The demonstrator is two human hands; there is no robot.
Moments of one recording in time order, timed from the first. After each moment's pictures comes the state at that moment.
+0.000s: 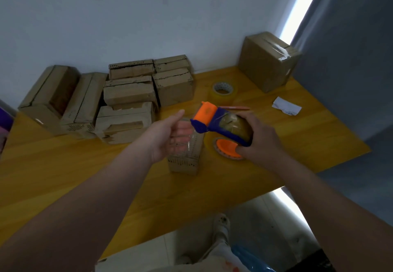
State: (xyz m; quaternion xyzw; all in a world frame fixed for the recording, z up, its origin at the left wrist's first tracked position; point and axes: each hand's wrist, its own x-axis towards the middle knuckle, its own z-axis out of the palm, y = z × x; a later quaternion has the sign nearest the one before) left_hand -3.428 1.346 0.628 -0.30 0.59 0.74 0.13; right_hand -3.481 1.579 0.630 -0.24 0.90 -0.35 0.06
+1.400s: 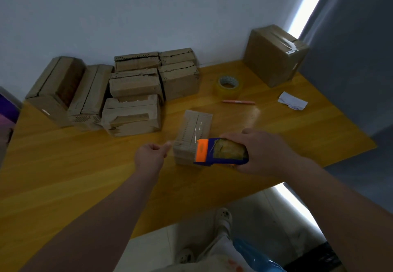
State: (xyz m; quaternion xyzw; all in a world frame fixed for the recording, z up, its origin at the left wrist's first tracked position) left_hand -3.378 1.334 0.546 -0.44 0.71 0.54 -0.09; right_hand -3.468 1.577 0.624 -0.40 0.91 -0.04 0.12
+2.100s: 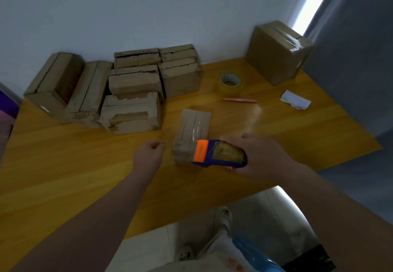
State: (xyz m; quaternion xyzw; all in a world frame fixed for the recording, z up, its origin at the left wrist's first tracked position) left_hand -3.378 1.327 0.546 -0.39 0.80 0.45 -0.03; right_hand -3.470 1.579 0.603 -0.39 0.91 -0.09 0.14
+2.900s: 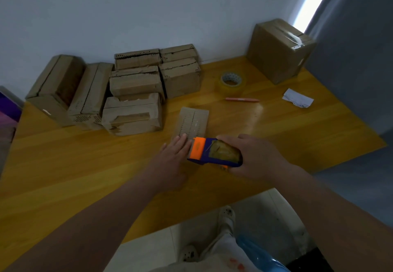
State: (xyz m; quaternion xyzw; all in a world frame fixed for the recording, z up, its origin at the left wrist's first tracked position) left_hand -3.374 1.335 0.541 0.03 0.99 0.09 0.14; right_hand -3.469 1.567 0.591 -0.37 0.91 -0.12 0.14
